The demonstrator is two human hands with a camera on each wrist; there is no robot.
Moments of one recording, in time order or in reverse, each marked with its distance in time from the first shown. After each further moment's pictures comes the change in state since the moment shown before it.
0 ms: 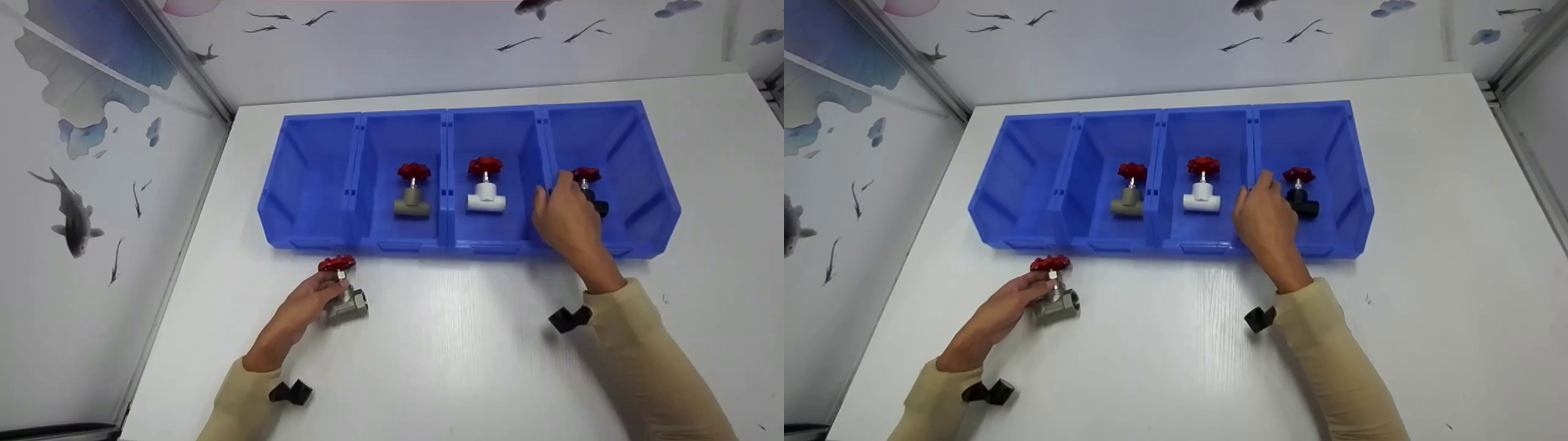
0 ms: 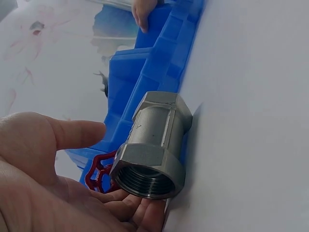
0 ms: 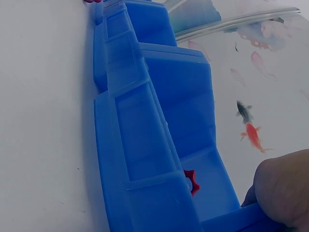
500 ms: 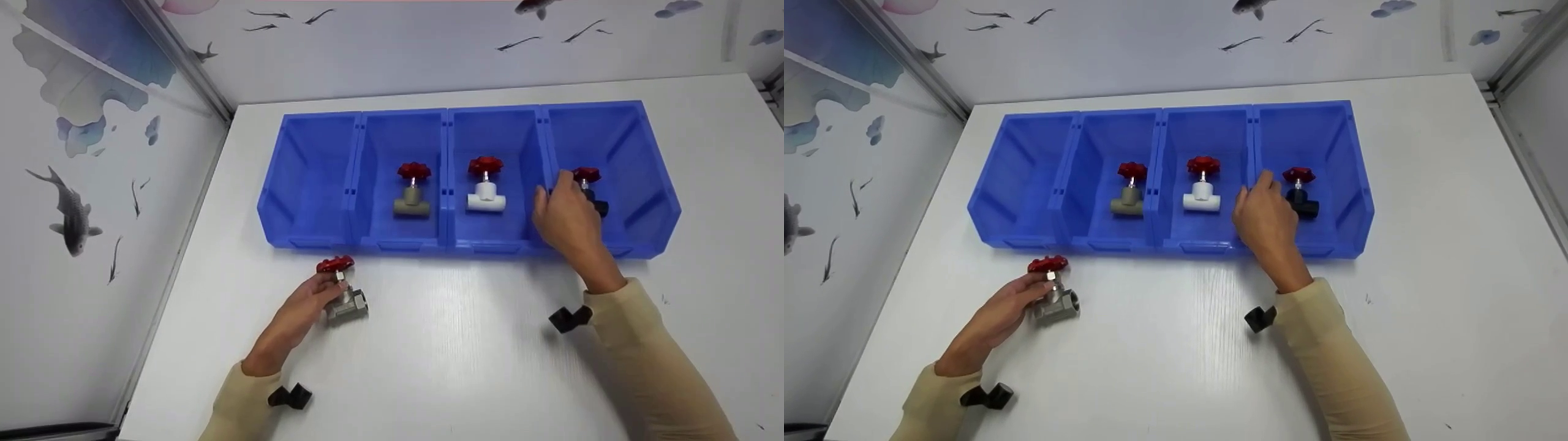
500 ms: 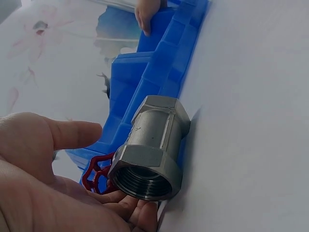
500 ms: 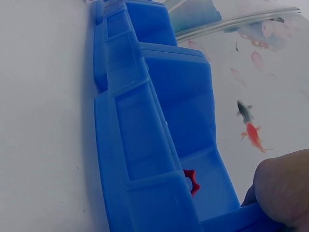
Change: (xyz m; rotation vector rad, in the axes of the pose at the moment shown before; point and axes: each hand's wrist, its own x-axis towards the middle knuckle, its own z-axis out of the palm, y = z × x) left_hand -0.003 -0.006 0.002 -0.104 -0.004 0.047; right_hand 0.000 -0.001 -0.002 0.003 -0.040 0.012
